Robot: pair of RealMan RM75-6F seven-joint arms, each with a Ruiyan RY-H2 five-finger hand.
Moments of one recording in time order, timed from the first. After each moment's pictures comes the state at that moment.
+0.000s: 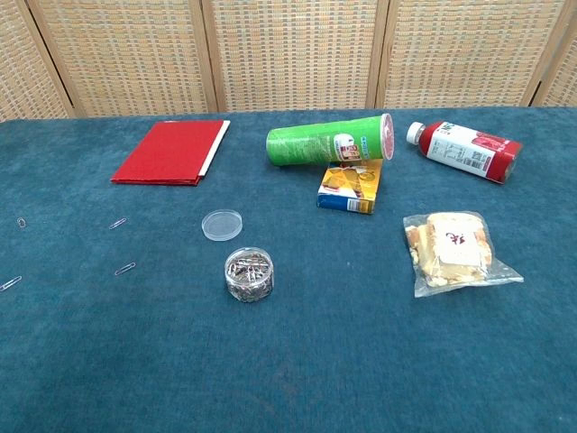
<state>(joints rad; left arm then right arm) -0.14 -1.16 -0.05 -1.52 1.37 1.51 0.03 0.00 -0.95 0.09 -1.75 -1.51 1.59 0.04</state>
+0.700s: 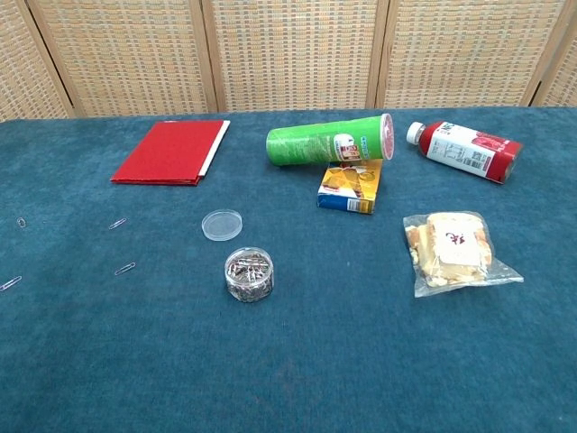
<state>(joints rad) -0.39 -1.33 -0.08 -0.97 1.40 1.07 -0.14 0.04 -1.00 0.10 -1.76 -1.46 1.53 -0.08</state>
